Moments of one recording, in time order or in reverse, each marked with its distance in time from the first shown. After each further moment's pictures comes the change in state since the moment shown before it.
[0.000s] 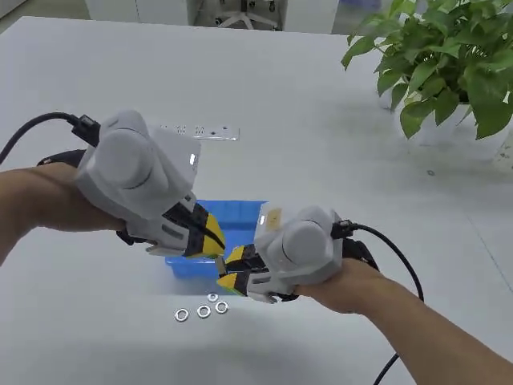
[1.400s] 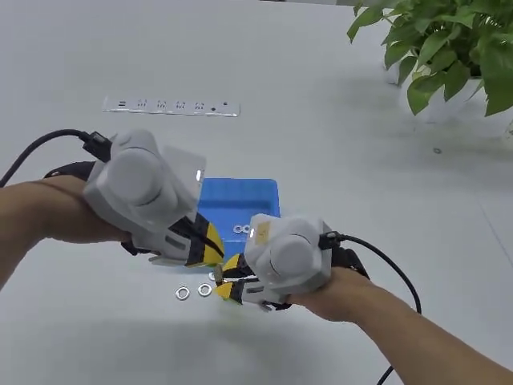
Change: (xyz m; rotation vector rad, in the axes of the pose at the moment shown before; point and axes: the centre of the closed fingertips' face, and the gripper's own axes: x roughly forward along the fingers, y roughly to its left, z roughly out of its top) left arm 0.024 -0.020 -0.022 -0.042 0.025 -0.047; right arm 0.024 0.025 -0.026 0.019 0.040 0.042
